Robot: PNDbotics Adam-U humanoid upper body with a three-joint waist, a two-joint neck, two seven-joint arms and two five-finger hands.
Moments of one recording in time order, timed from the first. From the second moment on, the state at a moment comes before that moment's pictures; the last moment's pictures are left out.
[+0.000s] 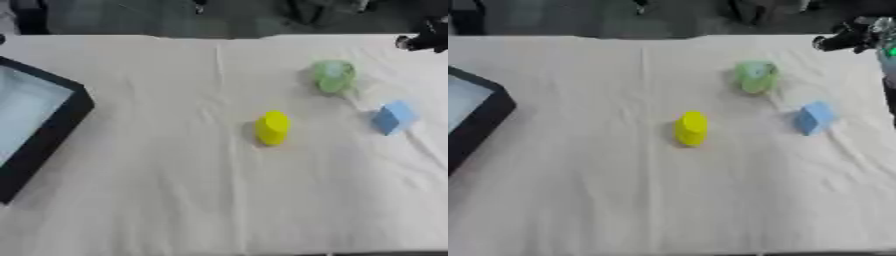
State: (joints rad) left arm -0.45 0.50 -0.03 -1.71 0.34 0.04 0.38; right arm -0.86 -0.69 -0.08 -0.94 0.65 0.32 0.49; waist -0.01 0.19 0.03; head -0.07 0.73
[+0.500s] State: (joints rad) left arm -0.44 0.49 -0.02 -1.72 0.34 0.04 0.40; right arm -0.72 -0.71 -0.07 -1.05 0.51 0.36 0.37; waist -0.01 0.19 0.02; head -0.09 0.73
